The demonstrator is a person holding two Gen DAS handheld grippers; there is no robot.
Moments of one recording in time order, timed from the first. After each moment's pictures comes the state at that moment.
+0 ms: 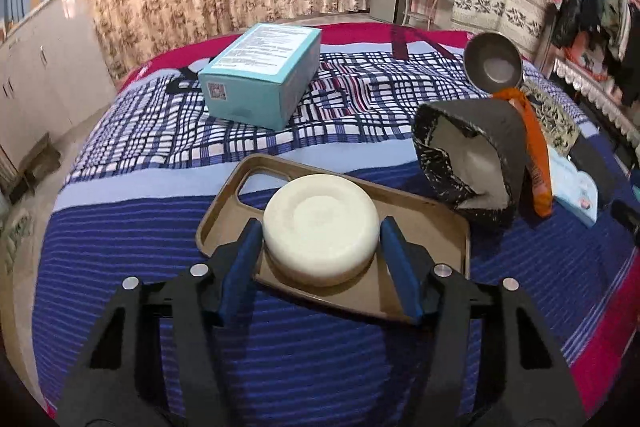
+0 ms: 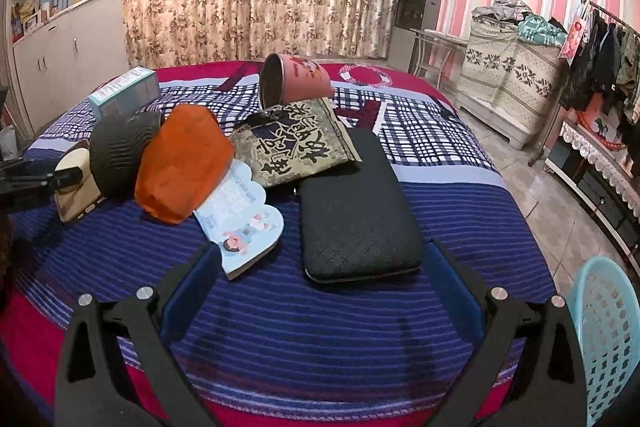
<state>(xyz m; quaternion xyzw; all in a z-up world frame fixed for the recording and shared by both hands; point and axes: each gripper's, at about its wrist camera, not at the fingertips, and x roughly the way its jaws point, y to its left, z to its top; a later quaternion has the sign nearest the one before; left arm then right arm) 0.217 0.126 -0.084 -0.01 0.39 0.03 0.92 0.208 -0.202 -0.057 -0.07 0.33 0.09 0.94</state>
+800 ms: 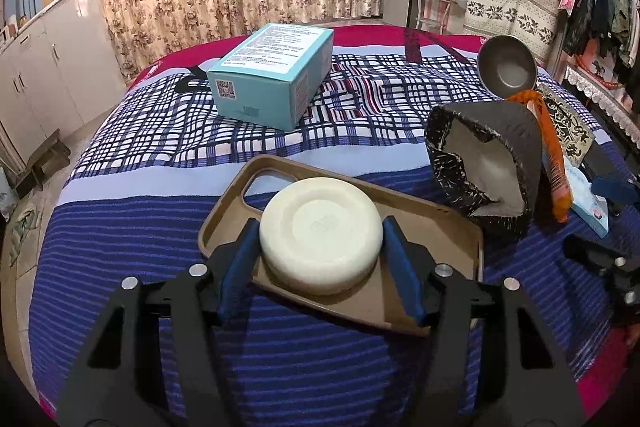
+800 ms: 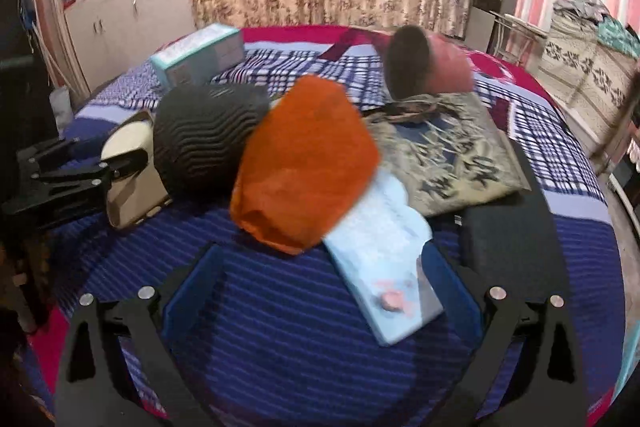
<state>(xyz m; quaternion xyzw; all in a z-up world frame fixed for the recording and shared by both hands) 0.220 0.126 -0.090 -0.01 0.38 0.06 0.92 0.246 -0.112 -0.080 -0.10 0.39 0.22 0.89</state>
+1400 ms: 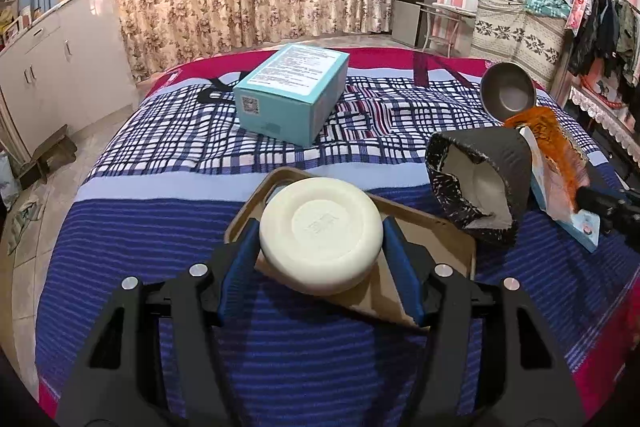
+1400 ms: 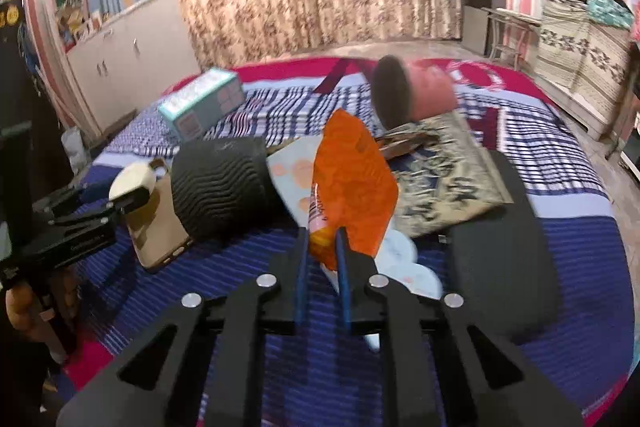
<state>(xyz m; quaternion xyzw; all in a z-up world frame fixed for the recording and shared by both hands) 0.204 0.133 -0.073 -0.04 0.36 0.07 0.93 0.241 -0.143 -0.054 -0.02 0.36 0.23 0.90</state>
